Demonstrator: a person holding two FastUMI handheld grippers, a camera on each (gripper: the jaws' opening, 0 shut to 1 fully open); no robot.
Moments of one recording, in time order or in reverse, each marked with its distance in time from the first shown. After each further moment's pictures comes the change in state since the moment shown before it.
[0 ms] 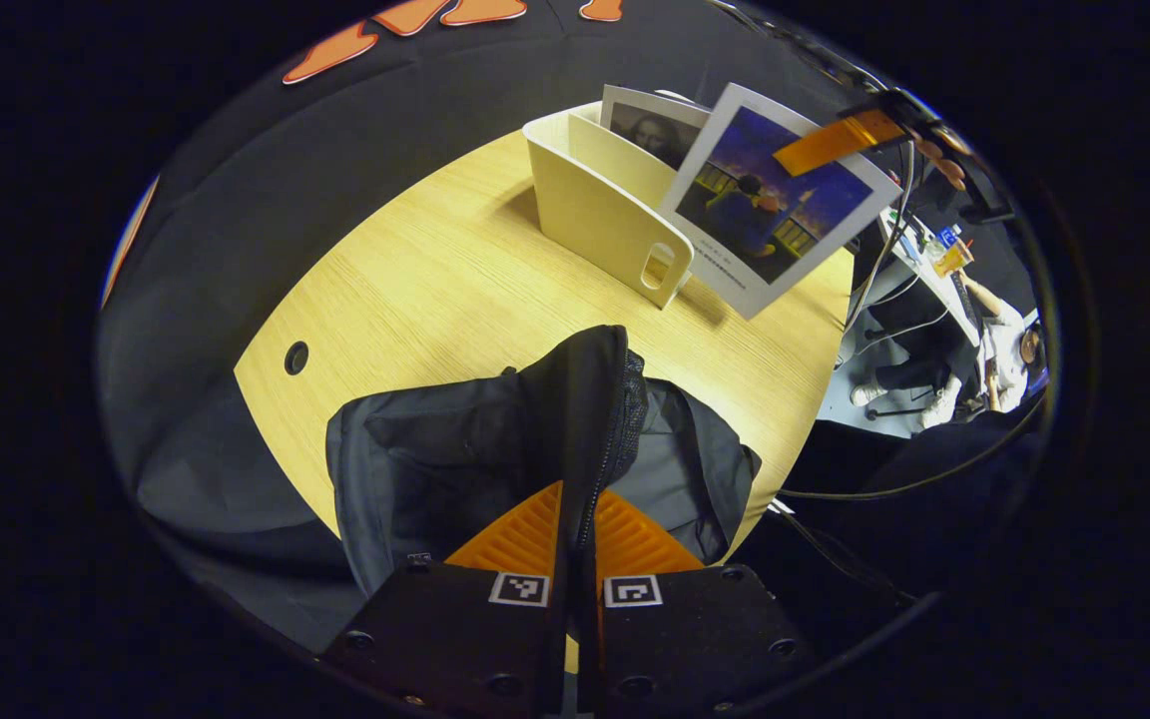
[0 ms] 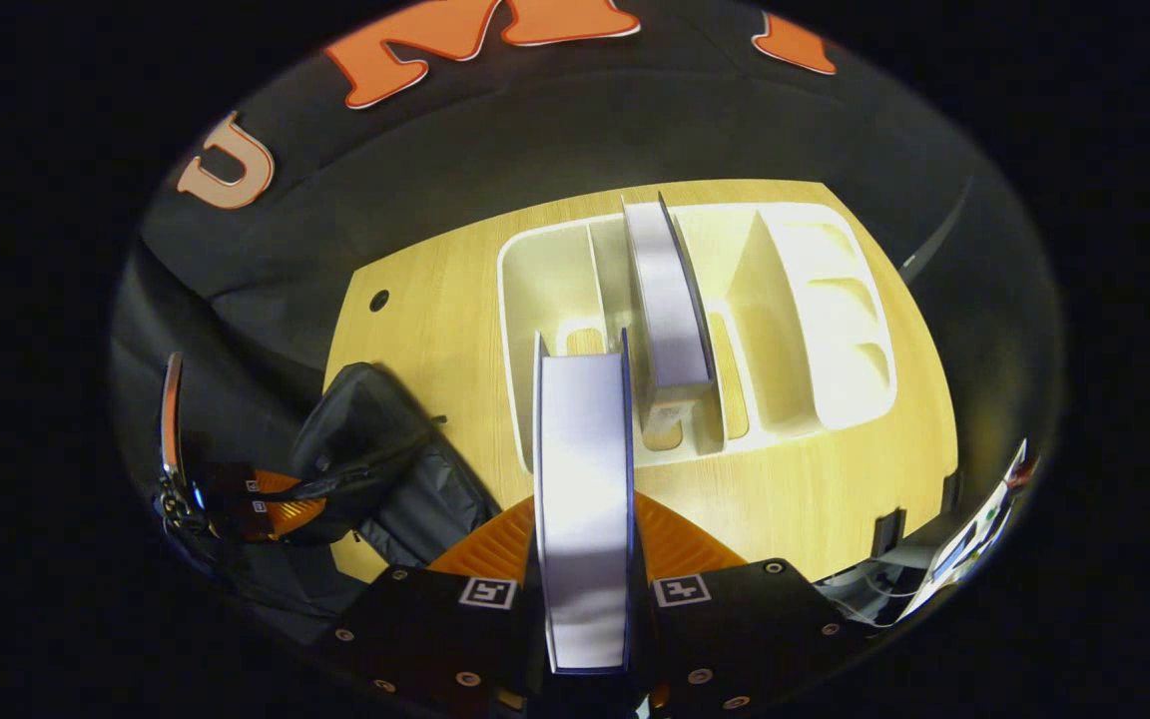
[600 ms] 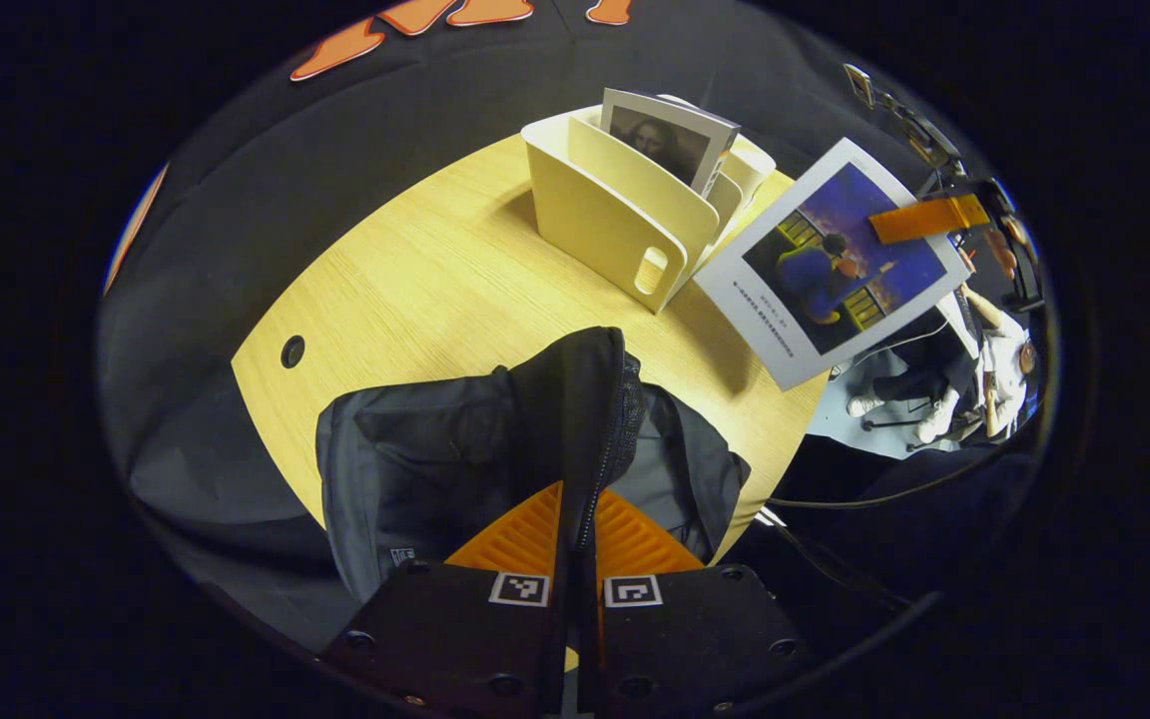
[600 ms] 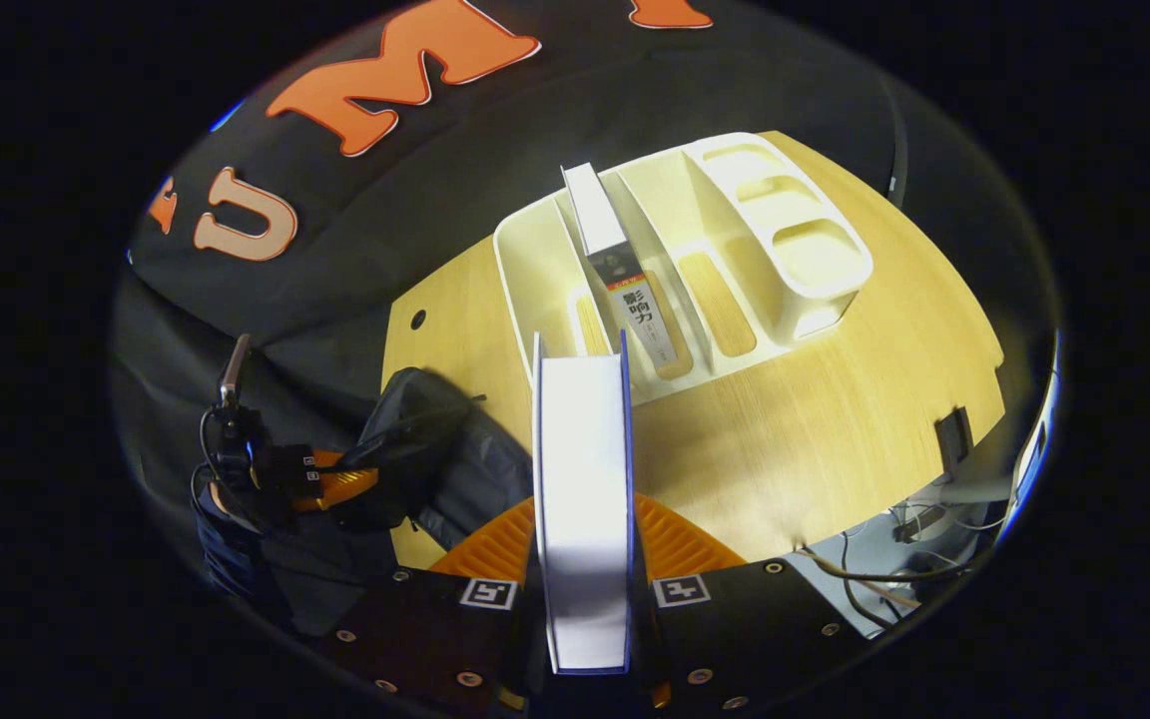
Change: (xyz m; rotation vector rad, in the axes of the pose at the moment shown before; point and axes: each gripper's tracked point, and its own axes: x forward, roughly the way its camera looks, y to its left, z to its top) left arm 0.000 -0.017 0.005 -0.032 -0.014 -0.005; right arm -0.032 -0.004 -0.082 0.190 -0.063 0.190
